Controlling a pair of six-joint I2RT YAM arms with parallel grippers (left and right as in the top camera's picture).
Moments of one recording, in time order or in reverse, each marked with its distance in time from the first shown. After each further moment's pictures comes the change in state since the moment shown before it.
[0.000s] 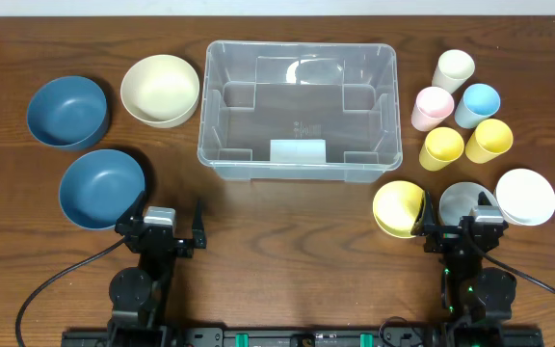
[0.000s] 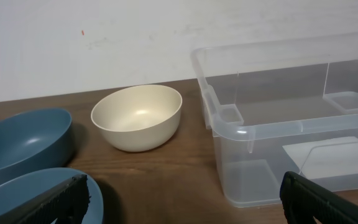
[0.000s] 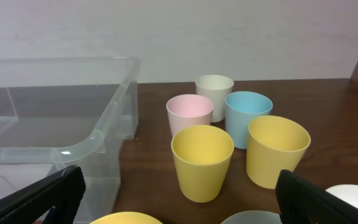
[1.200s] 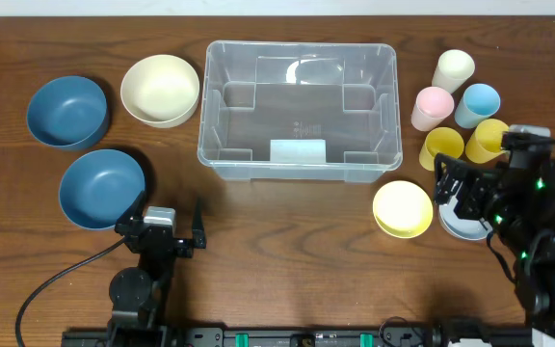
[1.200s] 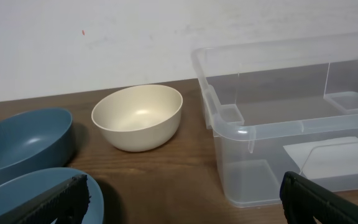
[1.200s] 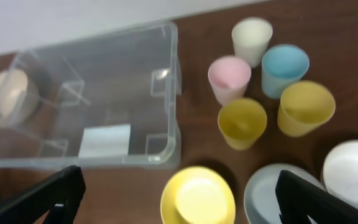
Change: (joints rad) left arm 0.000 0.000 0.000 0.000 -0.002 0.000; right arm 0.000 0.809 1.107 -0.860 -0.148 0.159
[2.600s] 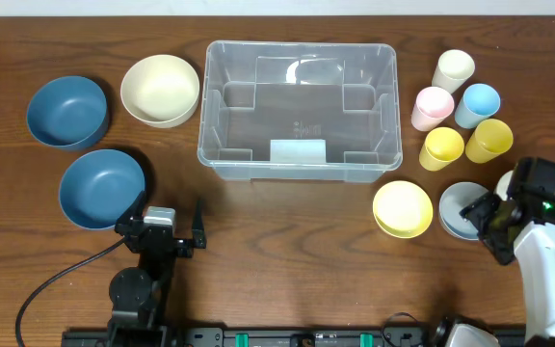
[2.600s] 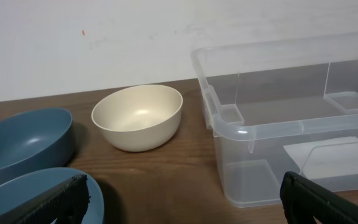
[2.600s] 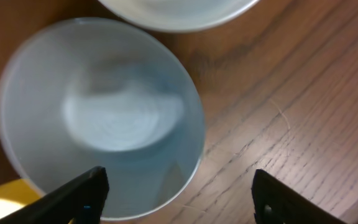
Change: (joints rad) left arm 0.000 0.000 0.000 0.000 0.000 0.000; right arm -0.354 0.424 -0.379 0.087 0.221 0.405
